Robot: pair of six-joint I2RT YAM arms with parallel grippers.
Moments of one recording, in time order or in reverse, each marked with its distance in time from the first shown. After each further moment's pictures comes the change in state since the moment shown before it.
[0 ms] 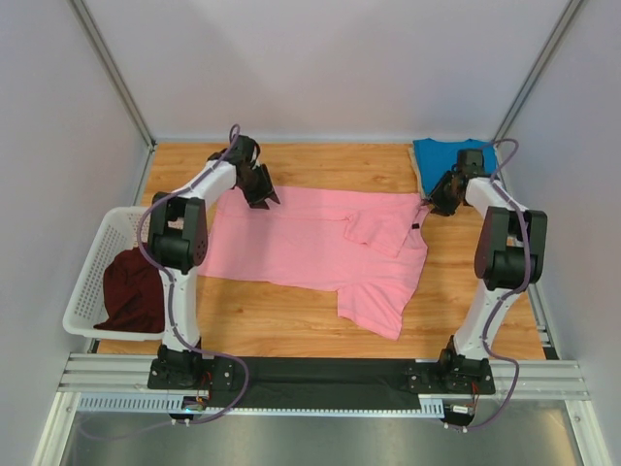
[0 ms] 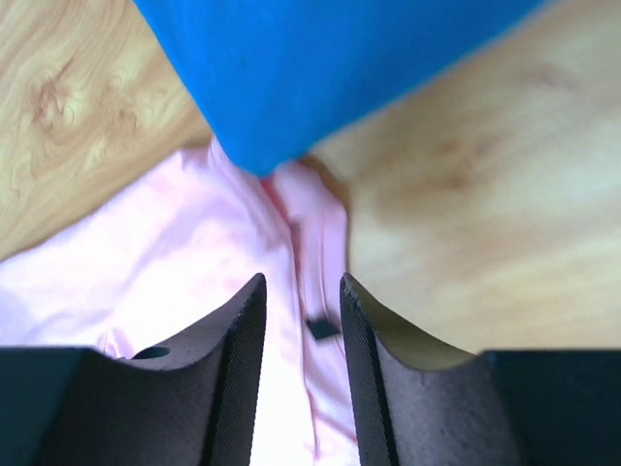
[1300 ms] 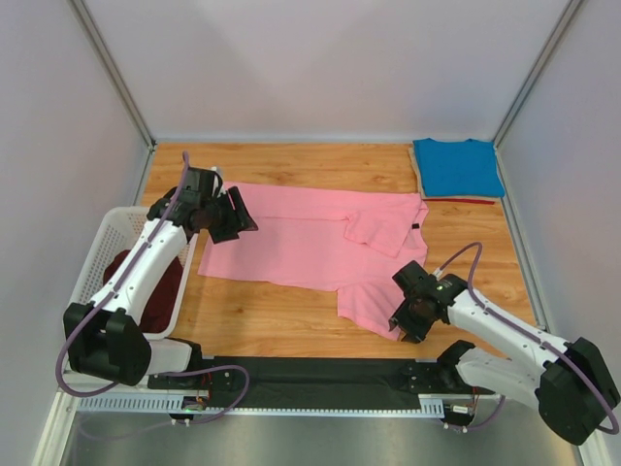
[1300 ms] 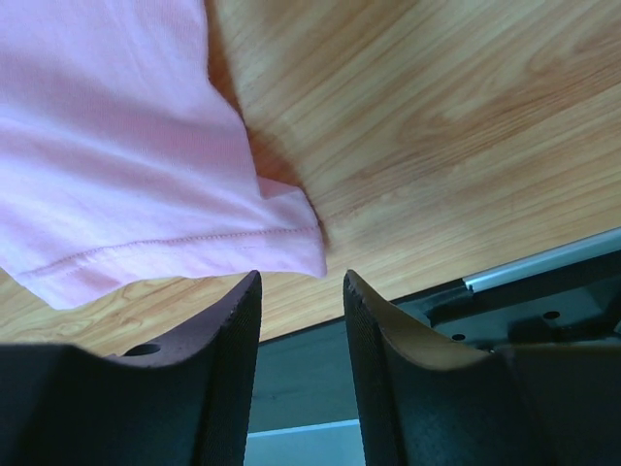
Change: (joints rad) left arm 0.002 -0.898 -0.619 -0.096 -0.050 0.018; right arm 0.764 -1.007 -0.901 -0.532 0.203 0.763
